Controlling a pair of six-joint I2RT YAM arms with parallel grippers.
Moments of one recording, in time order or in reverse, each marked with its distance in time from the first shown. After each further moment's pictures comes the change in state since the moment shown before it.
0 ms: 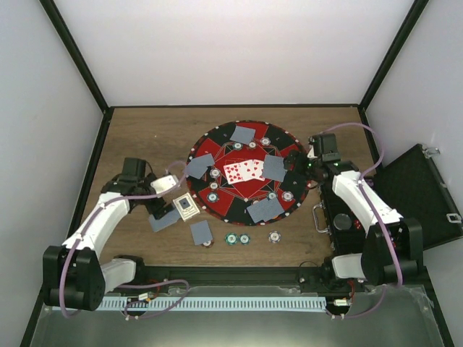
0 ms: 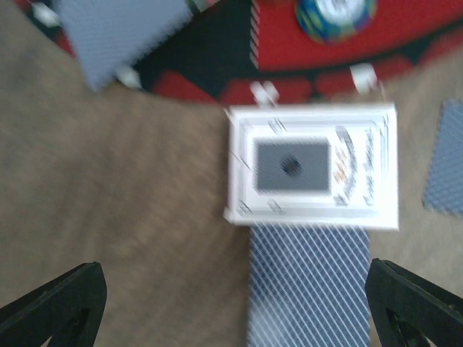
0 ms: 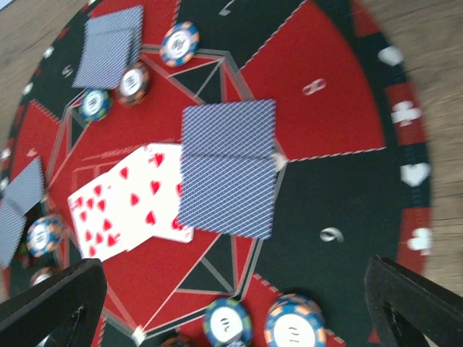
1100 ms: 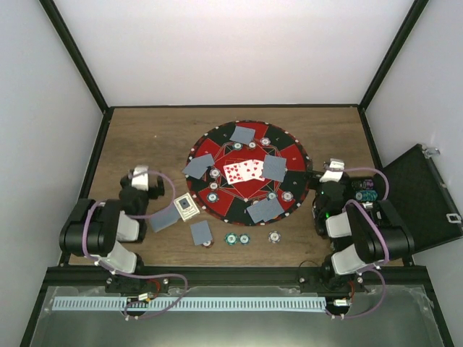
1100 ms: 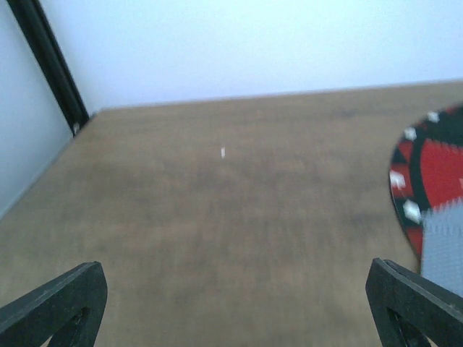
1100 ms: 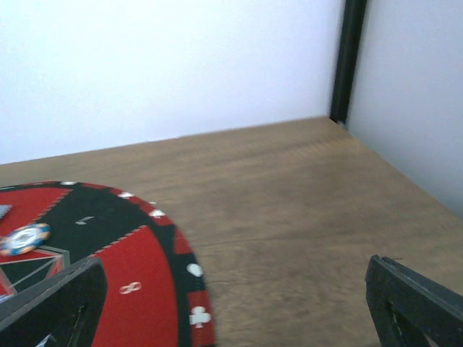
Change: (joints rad) left arm 0.093 0.381 -0.476 1.848 -0.330 -0.845; right arm -0.059 0.150 -0.710 1.588 0.553 -0.392
